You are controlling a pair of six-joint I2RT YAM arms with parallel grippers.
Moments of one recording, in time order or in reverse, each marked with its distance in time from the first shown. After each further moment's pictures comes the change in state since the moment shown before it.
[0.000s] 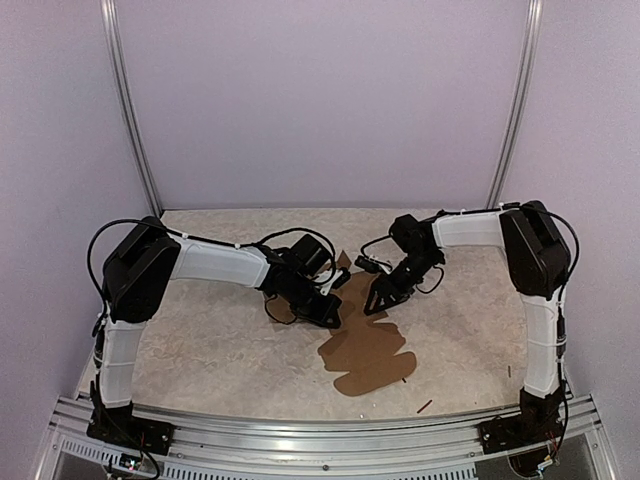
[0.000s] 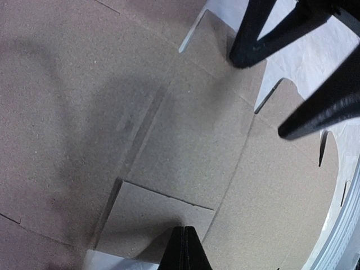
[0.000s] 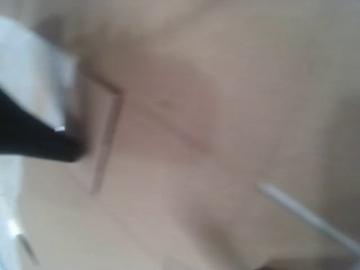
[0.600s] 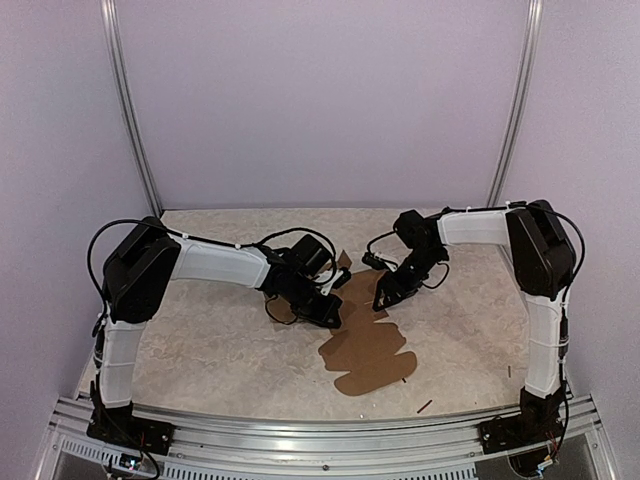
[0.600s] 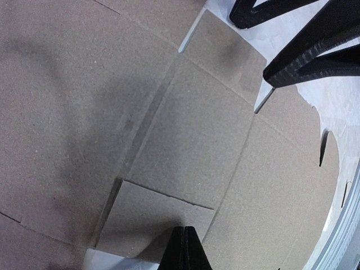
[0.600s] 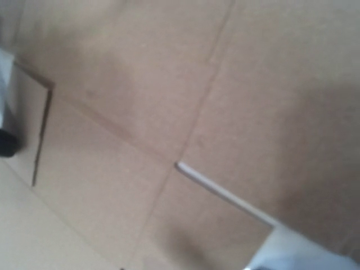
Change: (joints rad) left arm -0.002 0.000 0.000 0.005 -0.008 0.000; right arm -0.021 -0.024 -0.014 0.008 0.136 -0.012
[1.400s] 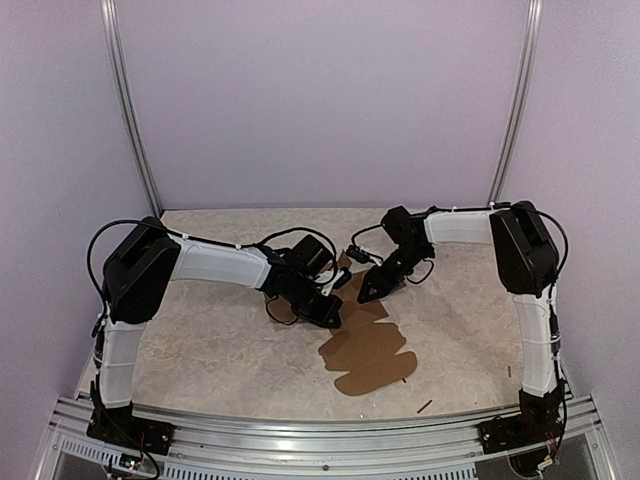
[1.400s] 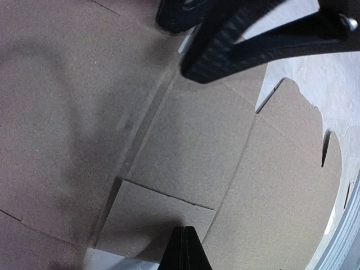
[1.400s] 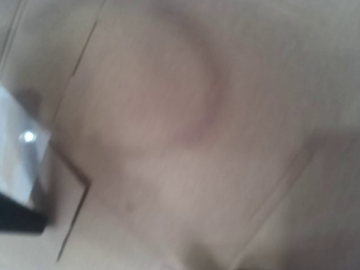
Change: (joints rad) left arm -0.009 -0.002 0.002 -0.007 -0.022 0.001; right arm 0.024 0.129 0.153 0.066 -0.106 -0.064
